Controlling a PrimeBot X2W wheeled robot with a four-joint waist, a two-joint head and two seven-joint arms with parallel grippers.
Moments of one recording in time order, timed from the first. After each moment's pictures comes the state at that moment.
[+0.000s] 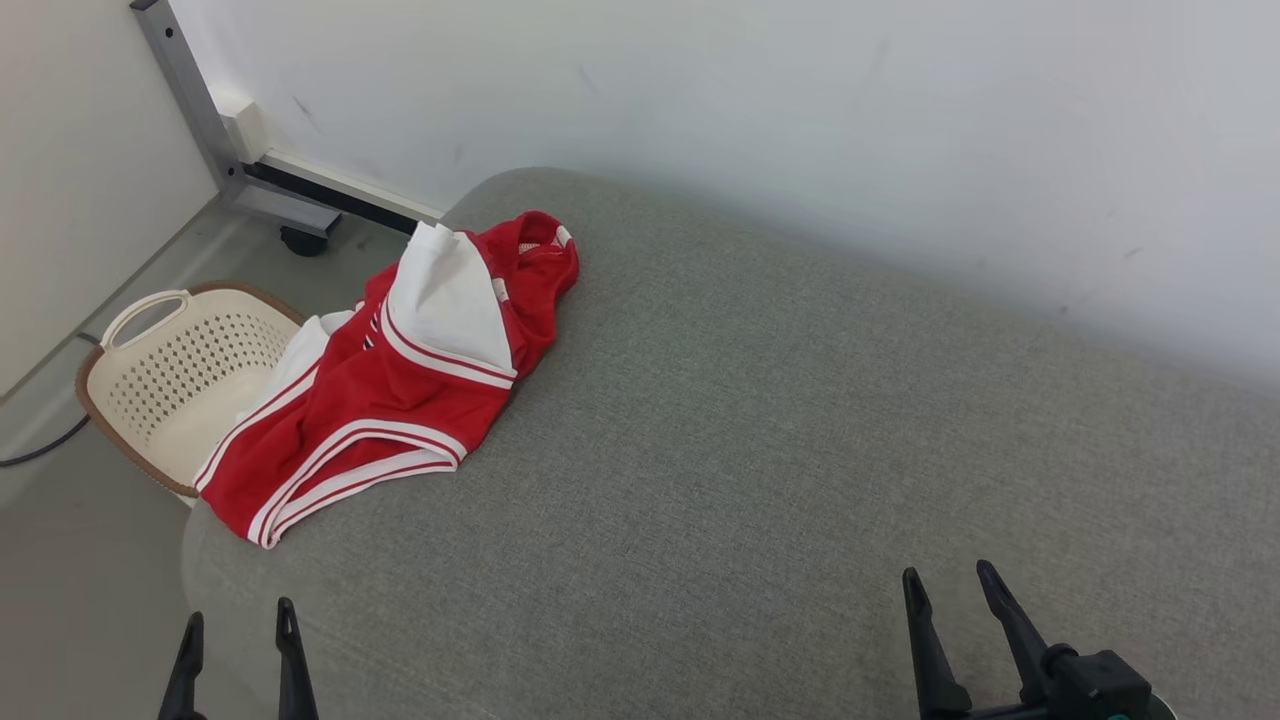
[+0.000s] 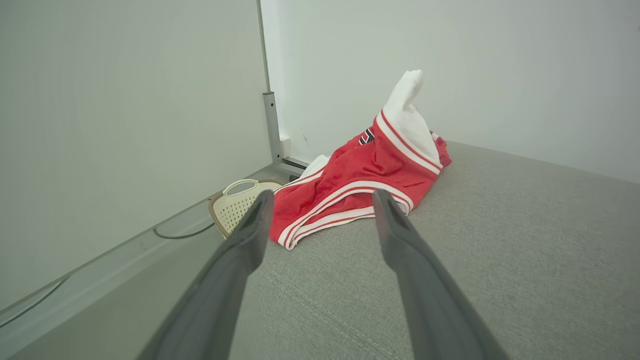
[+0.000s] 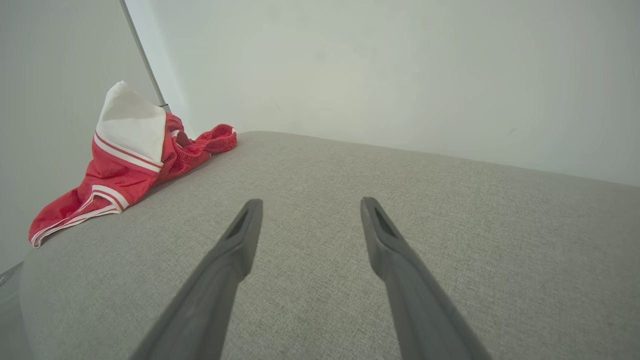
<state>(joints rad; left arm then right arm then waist) 0.06 0.05 0.12 0.14 -0.09 -0.03 -0.26 0.03 -0.05 0.06 0.24 0.13 0.13 -0.26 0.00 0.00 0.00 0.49</state>
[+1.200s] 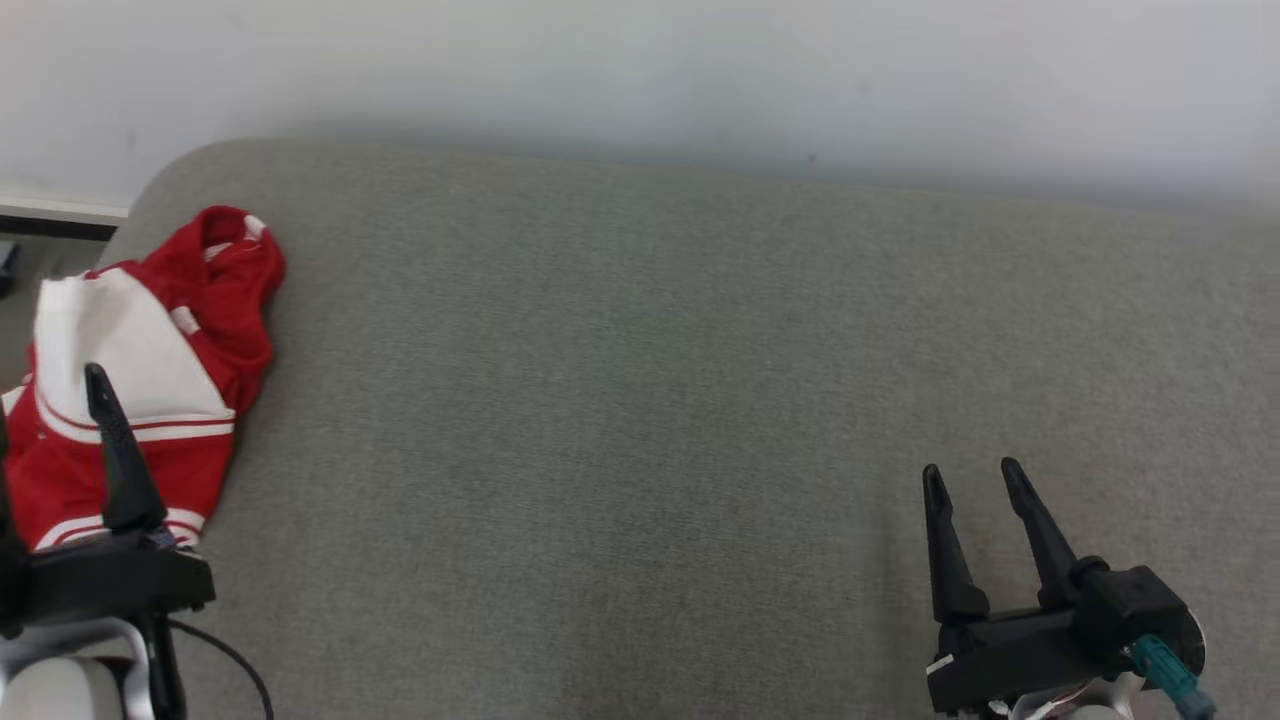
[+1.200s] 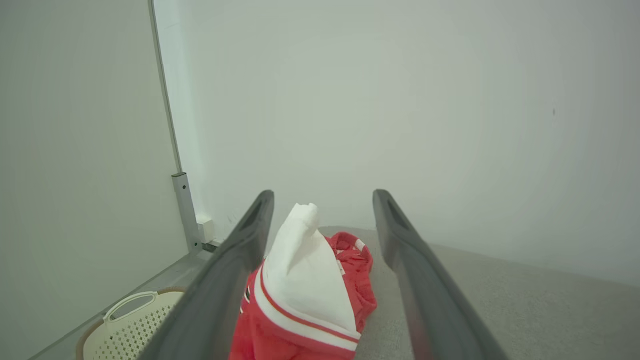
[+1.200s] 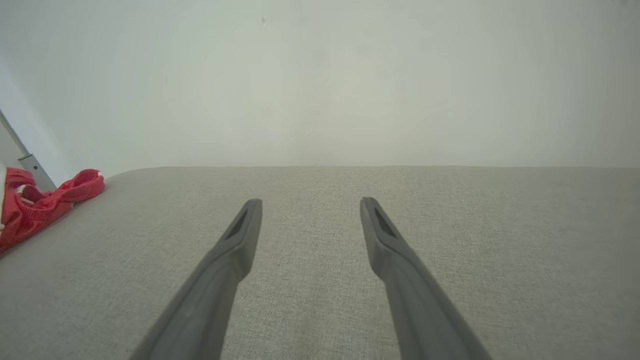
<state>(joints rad) -0.30 0.09 0.31 0.20 -0.11 -0.07 -0.26 -0.09 -0.05 0.03 0.20 0.13 0.13 -0.26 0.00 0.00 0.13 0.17</state>
